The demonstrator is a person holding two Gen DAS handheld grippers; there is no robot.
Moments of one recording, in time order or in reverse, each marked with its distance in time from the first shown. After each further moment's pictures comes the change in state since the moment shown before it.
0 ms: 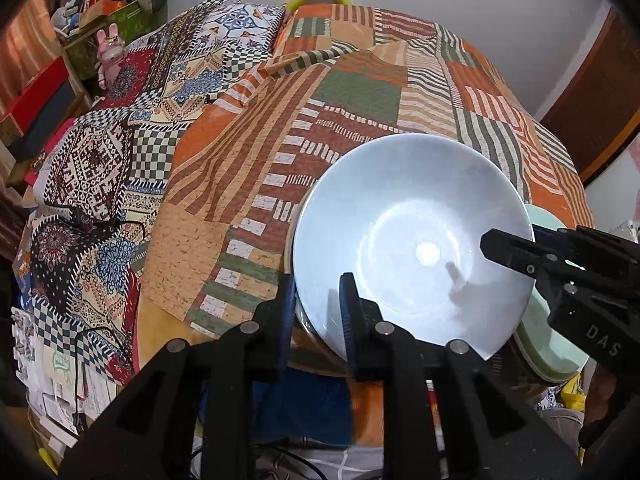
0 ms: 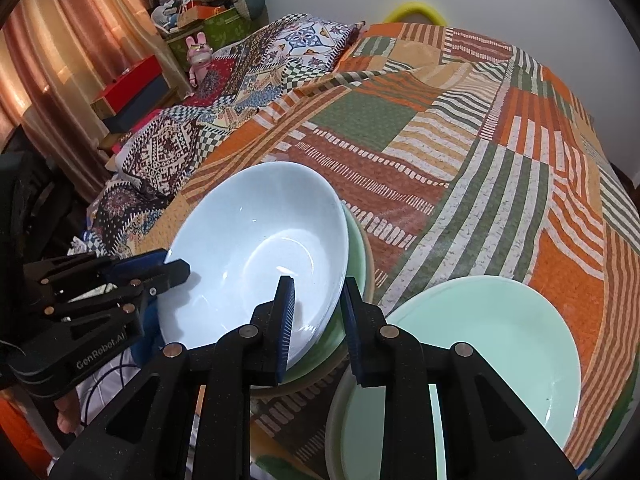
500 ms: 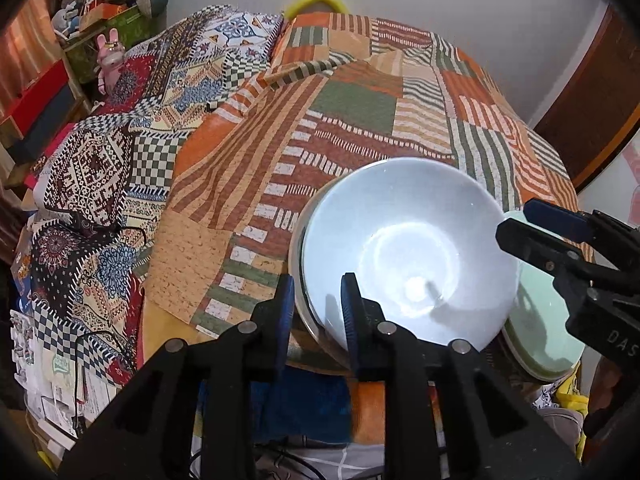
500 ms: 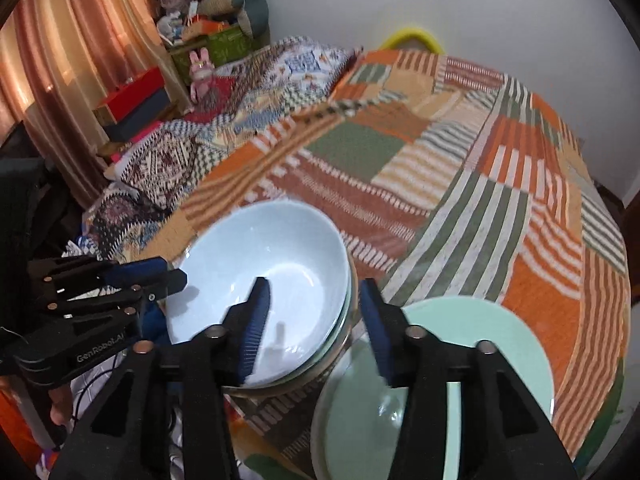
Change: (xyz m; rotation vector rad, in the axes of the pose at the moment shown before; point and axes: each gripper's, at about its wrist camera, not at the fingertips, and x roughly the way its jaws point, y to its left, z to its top) left arm -0.014 0.005 0.001 -0.008 -0.035 -0.022; right arm -0.027 0.003 0.002 -0.061 -0.105 -0.066
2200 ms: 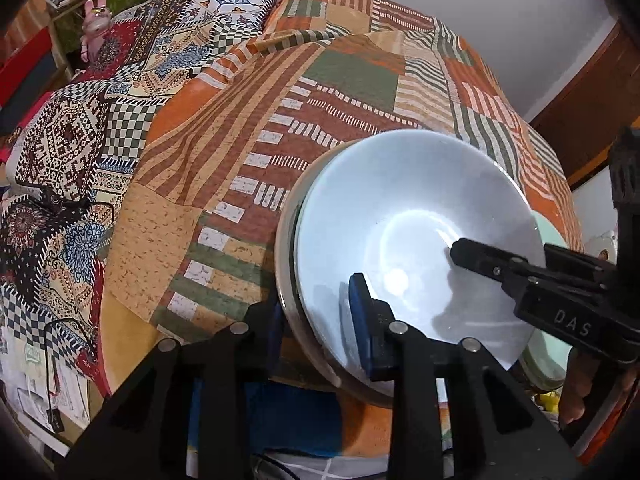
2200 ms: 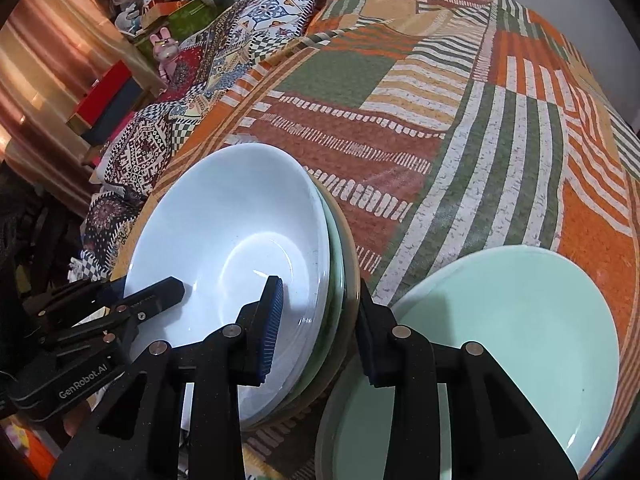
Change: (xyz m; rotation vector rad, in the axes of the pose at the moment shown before) left arm 0.038 0.009 -0.003 -0.055 0.082 -0.088; right arm 0.063 -0.018 -0.010 0.196 0.214 0.083
